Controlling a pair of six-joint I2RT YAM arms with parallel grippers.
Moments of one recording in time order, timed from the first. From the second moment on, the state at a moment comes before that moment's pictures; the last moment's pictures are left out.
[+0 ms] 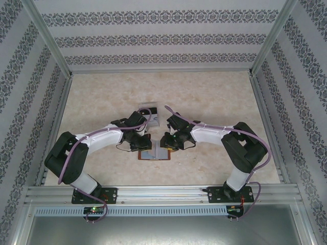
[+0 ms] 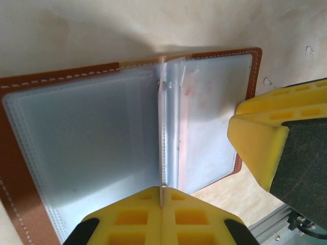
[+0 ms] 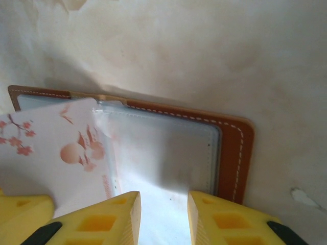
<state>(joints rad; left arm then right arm) -0.58 1.55 0.88 -0.55 0.42 -0.68 0.71 1.72 0.92 -0.35 -0.41 0.86</state>
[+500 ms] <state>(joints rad) -0.57 1.48 1.09 -0.77 0.37 -0.25 0.62 1.64 0.97 -0.47 -0.40 0.76</state>
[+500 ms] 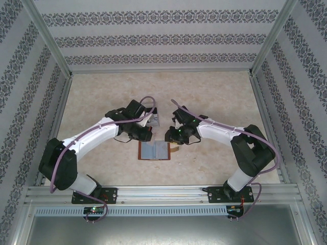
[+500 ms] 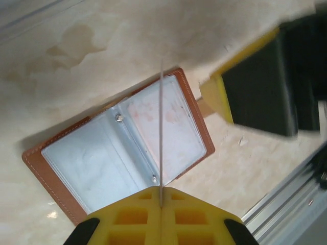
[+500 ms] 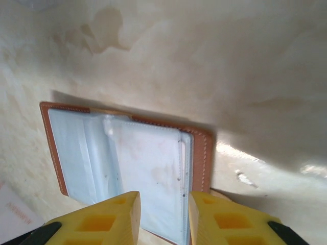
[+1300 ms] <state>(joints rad) -0.55 1.70 1.50 -1.15 0.22 0.80 0.39 1.62 1.06 -0.58 -0.47 0.58</state>
